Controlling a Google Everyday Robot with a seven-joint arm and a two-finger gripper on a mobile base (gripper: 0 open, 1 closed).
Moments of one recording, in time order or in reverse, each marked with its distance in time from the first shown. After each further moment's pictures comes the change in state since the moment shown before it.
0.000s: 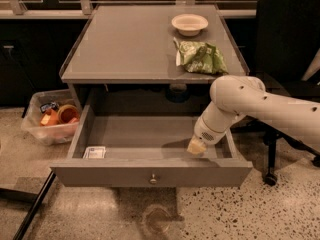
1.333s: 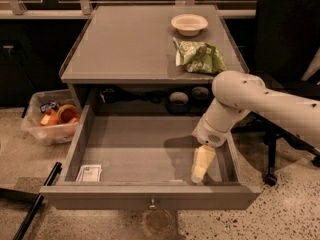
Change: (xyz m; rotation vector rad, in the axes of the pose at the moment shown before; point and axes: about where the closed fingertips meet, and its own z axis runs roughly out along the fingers) arm 0.013 0.031 -0.004 -0.199 0.026 -0.203
